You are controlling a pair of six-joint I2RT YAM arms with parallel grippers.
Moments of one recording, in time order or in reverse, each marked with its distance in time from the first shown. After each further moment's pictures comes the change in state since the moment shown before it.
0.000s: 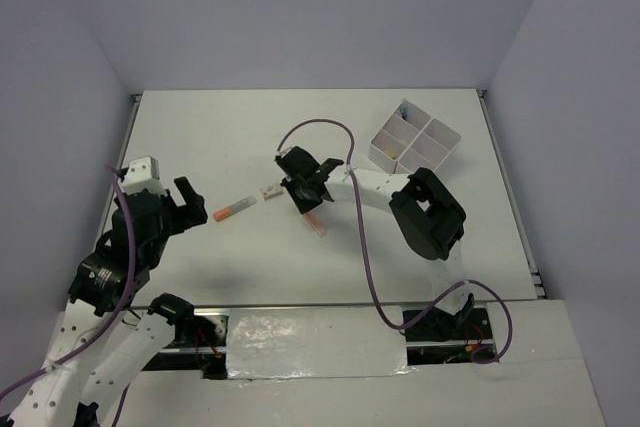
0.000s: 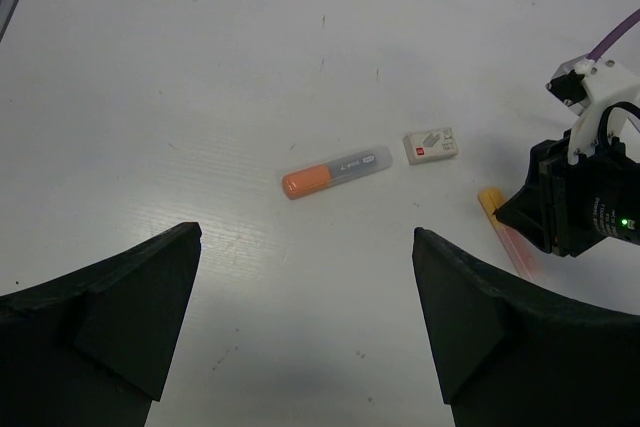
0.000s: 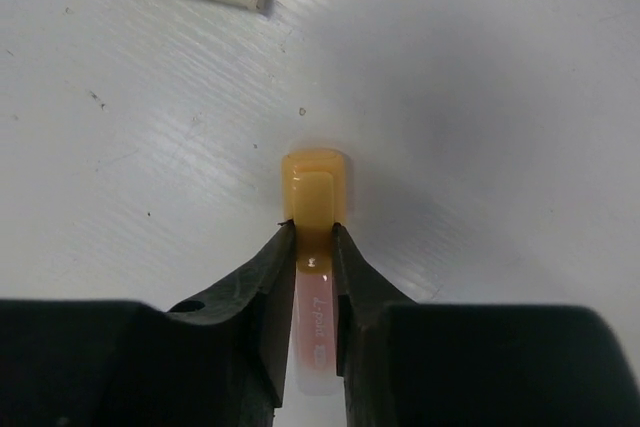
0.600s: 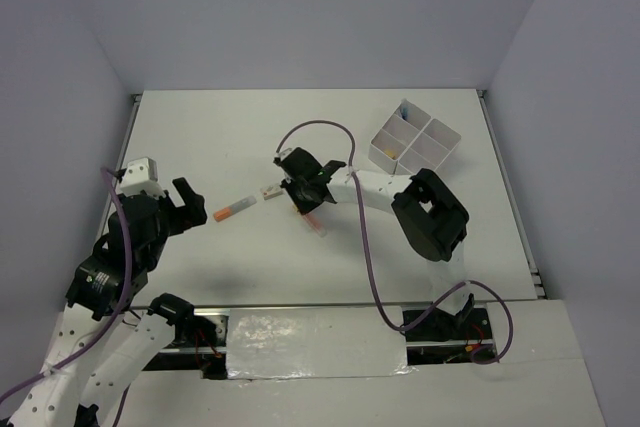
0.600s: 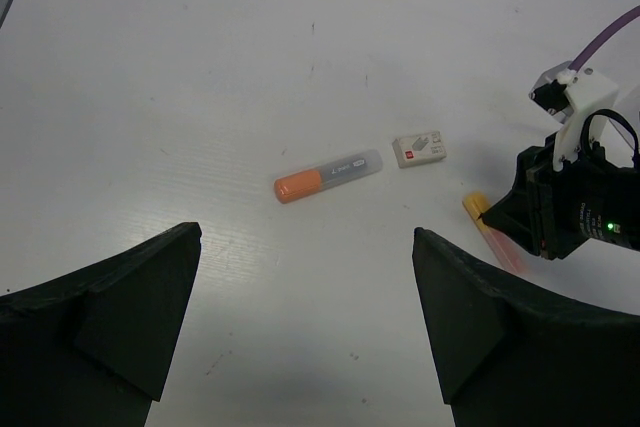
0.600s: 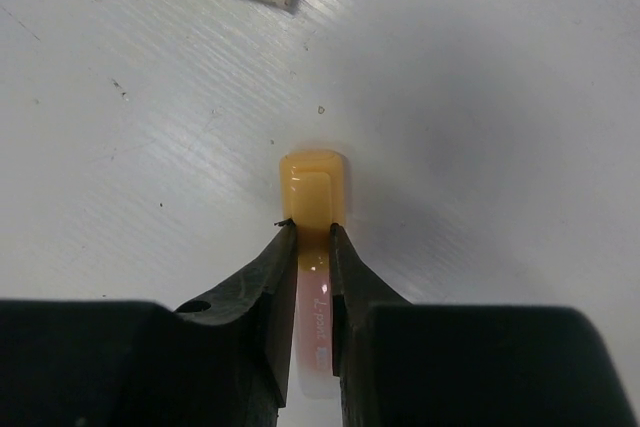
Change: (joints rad) left arm 0.000 -0.023 0.000 0.008 0.014 0.003; right arm 0.000 -0.020 -0.033 0.044 -0.037 -0.034
